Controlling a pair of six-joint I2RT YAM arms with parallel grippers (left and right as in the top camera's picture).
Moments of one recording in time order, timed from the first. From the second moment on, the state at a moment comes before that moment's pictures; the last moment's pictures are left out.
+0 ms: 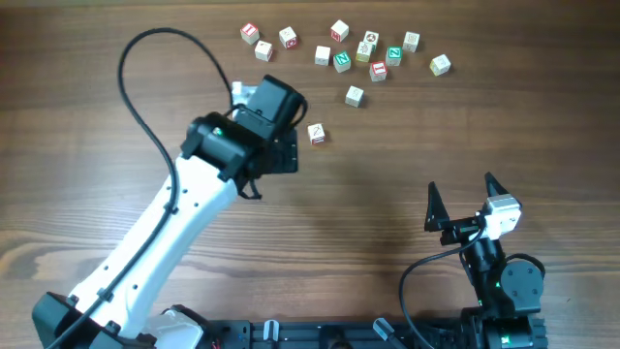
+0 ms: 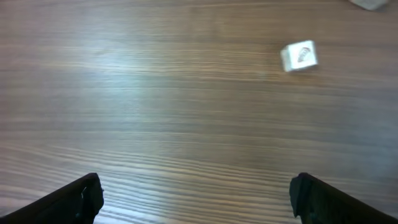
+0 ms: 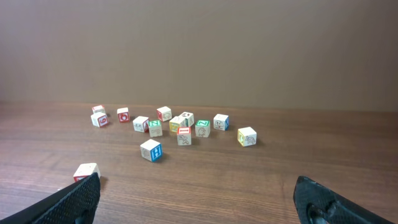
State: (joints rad) left arm -0.55 1.48 1.41 -1.17 -0.32 -0.54; right arm 0.07 0.01 0.01 0.00 -0.11 0.04
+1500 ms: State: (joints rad) left arm -0.25 1.05 1.30 -1.40 -0.33 -0.54; right arm 0.07 0.99 0.79 -0.60 -0.47 0.74
